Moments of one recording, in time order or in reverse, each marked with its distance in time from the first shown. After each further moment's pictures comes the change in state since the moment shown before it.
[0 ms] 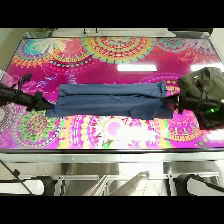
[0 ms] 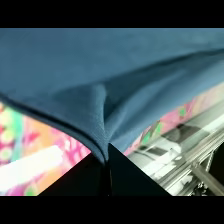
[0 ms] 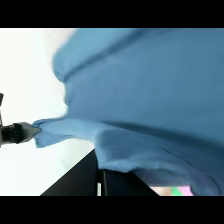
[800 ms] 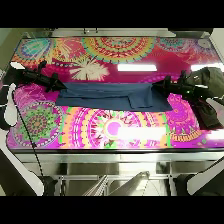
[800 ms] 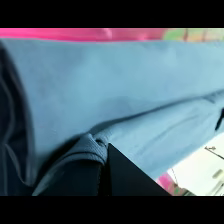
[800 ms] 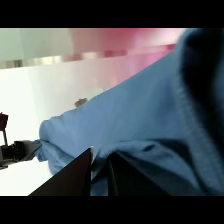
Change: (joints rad) left arm -0.109 -0.590 0.703 -0.064 0.041 -0.240; right arm 0.078 -0.599 0.495 0.135 -0.151 -0.043
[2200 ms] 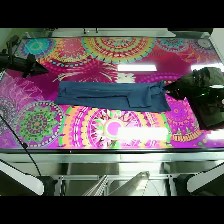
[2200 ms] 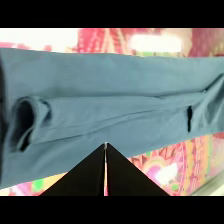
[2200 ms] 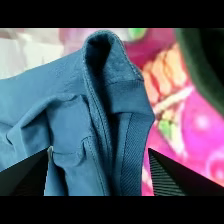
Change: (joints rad) left arm 0.064 0.253 0.040 -0.003 -0.060 0.031; right arm -0.148 0.045 0.014 -0.323 0.061 -0.142
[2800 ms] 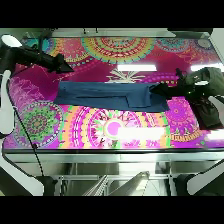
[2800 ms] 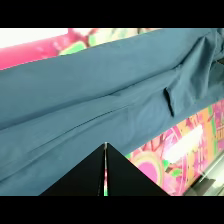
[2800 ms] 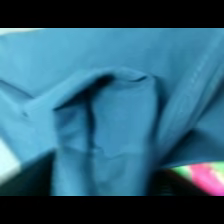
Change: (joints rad) left arm -0.256 0.006 -0.040 0.000 0.098 0.090; right arm 0.175 -0.015 -0.002 -0.051 -0.001 0.019
